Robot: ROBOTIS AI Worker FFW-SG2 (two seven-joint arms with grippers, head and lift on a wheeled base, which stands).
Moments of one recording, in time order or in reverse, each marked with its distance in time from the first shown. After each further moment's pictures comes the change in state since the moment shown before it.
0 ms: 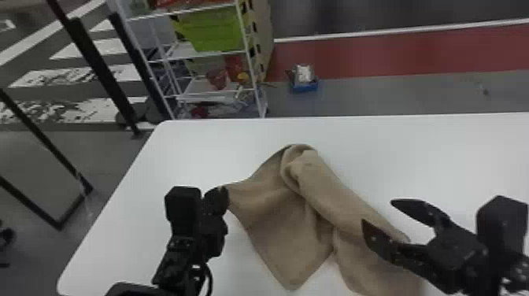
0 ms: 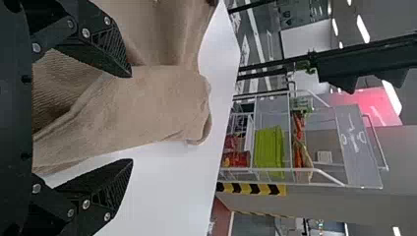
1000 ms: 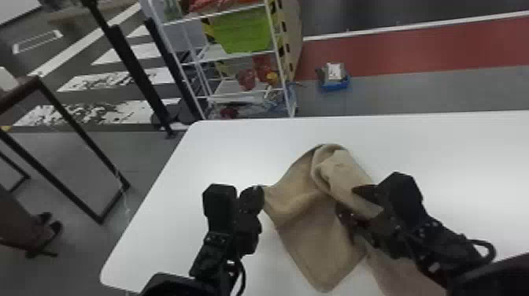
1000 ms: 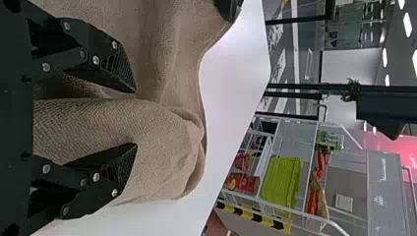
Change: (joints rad) left arm -0.016 0.002 0.001 0.018 -0.003 0.000 -0.040; right arm -0.275 0.065 0.305 0.296 0.247 0.039 -0.207
